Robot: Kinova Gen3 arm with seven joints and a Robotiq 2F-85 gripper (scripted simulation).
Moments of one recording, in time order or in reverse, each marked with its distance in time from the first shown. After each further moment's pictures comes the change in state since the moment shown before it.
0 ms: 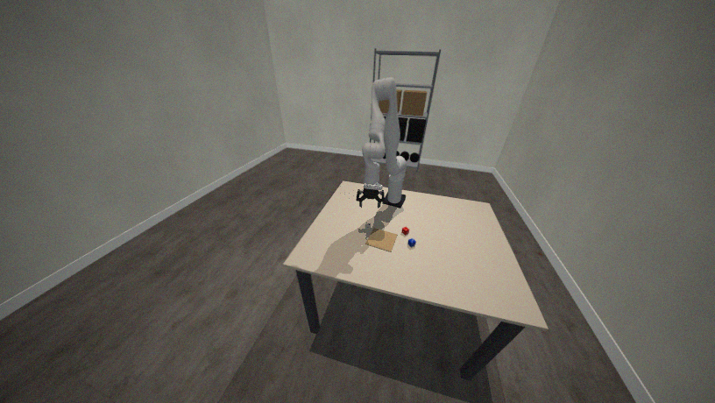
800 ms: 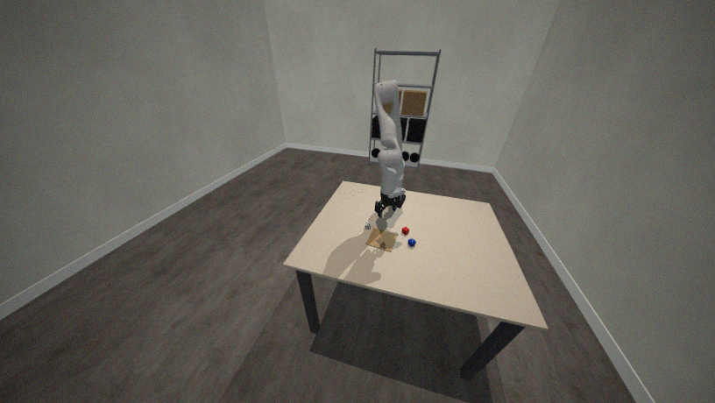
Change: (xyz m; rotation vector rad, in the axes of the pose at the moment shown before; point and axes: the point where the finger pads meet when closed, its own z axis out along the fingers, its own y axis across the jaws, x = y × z) arm 0.047 -0.091 0.004 0.089 -0.043 -0.590
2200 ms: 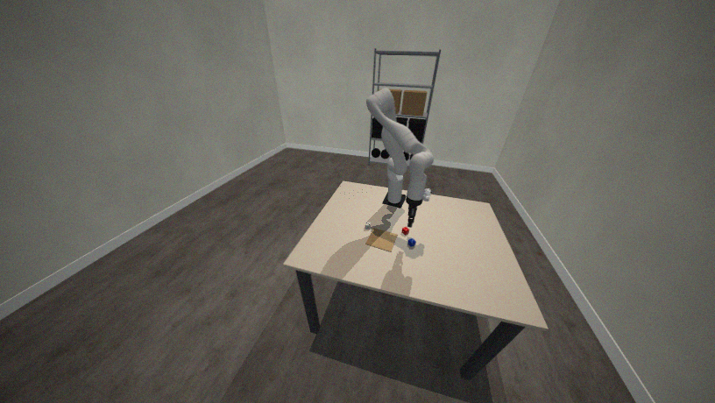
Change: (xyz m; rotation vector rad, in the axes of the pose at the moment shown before) arm 0.114 -0.052 -0.005 -0.096 -0.012 -0.743
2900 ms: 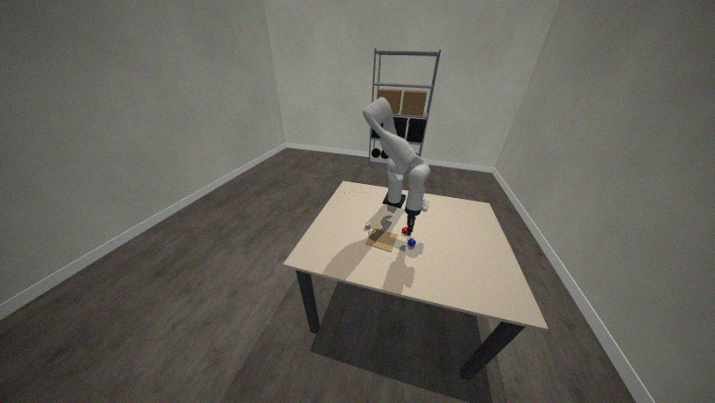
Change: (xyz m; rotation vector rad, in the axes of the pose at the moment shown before) arm 0.004 -0.004 0.057 0.013 0.007 -0.006
